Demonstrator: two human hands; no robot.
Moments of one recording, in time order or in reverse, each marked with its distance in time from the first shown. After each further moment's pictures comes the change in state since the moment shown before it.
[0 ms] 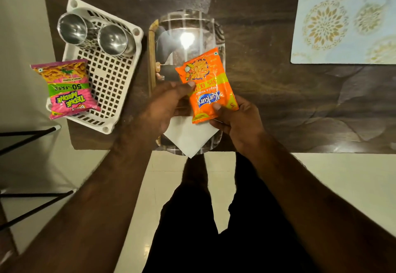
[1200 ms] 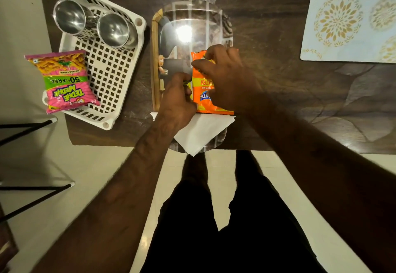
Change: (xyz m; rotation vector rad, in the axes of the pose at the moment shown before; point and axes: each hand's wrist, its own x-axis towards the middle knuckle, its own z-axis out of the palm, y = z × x) left_hand 0.020 -0.030 0.003 0.567 0.132 0.304; right_hand 0.045 -0.062 0.038 -1.755 -0.118 -0.730
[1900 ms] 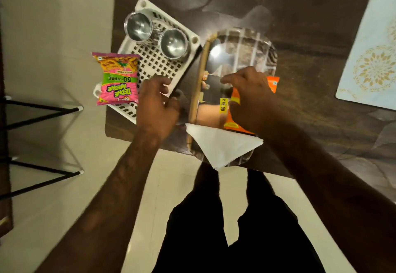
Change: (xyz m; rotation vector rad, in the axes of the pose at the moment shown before) left_hand -0.034 -0.039 -0.106 -0.005 0.471 0.109; right_hand 0.004 -0.049 -0.019 0.262 0.068 0.007
